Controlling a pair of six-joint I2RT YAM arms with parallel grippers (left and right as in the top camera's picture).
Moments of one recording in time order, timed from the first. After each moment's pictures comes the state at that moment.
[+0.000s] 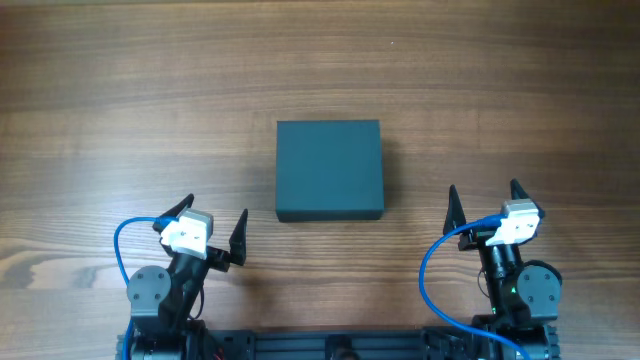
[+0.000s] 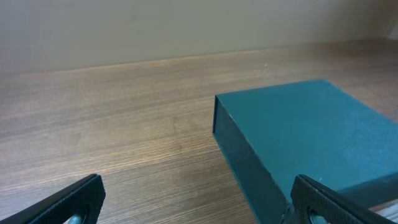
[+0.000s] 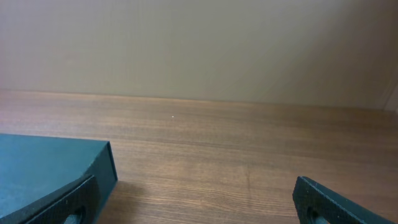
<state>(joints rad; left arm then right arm) 0.00 0.01 0.10 -0.31 0.29 0.04 0.02 0.01 0.05 -0.08 -0.06 -0.03</state>
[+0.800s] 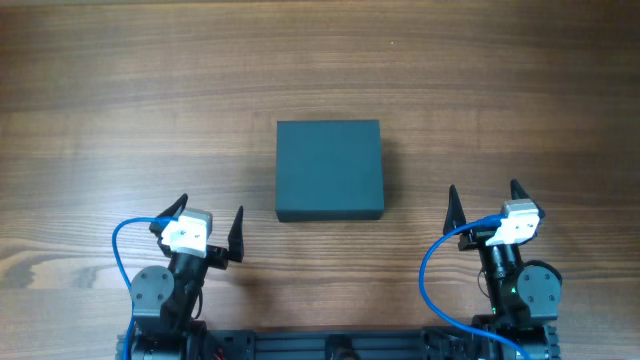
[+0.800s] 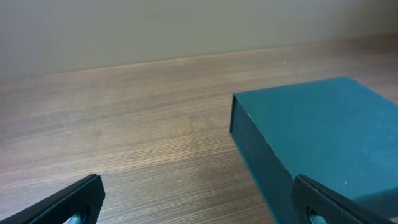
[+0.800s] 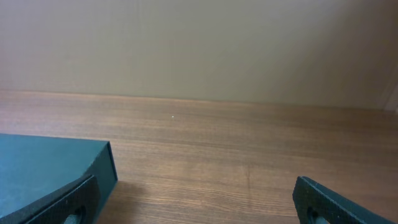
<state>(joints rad) -0.05 0.01 0.10 -0.30 0.16 0.05 0.02 0.01 0.05 -0.08 -0.06 -0.03</state>
